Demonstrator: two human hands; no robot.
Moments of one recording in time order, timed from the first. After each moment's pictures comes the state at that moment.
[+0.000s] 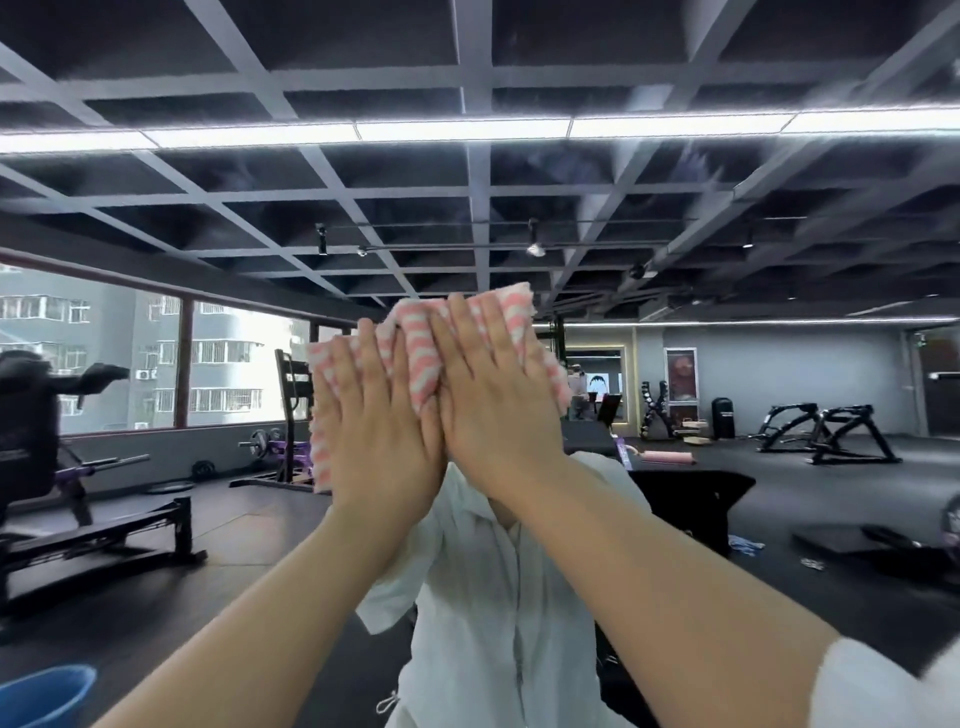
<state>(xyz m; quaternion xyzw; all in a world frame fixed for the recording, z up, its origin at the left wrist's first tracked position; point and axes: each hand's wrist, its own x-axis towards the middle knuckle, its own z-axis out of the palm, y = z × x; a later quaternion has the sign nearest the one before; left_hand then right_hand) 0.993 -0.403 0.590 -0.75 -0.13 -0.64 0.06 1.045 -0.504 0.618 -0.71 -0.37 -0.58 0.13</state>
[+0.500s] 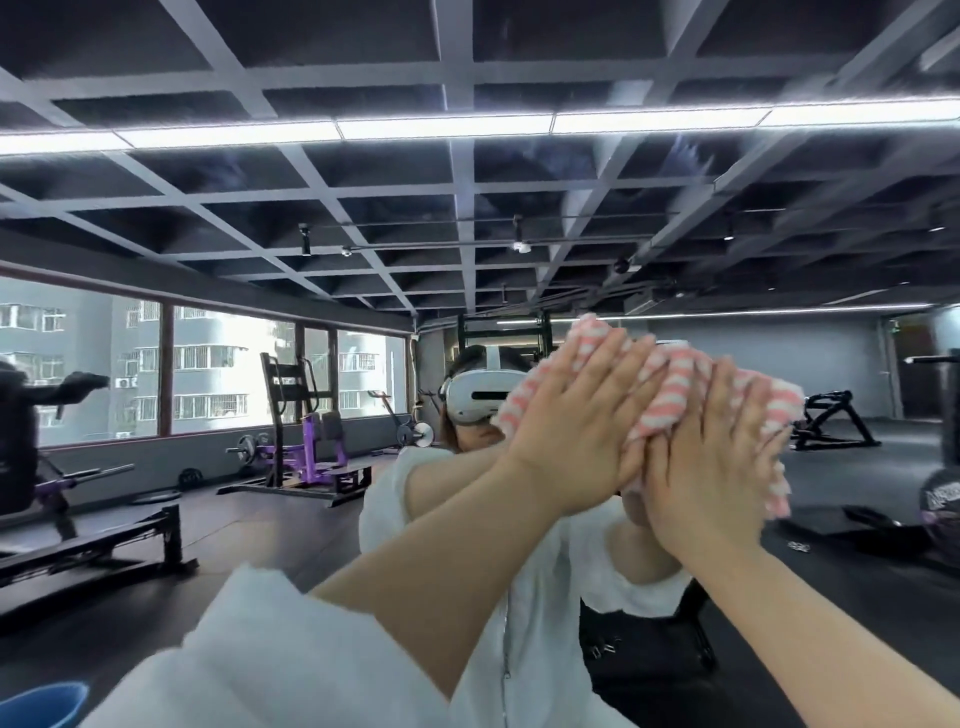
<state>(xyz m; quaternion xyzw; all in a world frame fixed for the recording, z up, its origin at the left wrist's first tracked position) 1.042 -0.502 0.606 -0.78 0.11 -0.52 0.33 1.099 -0.619 0.550 -0.79 -0.13 -0.54 0.25</state>
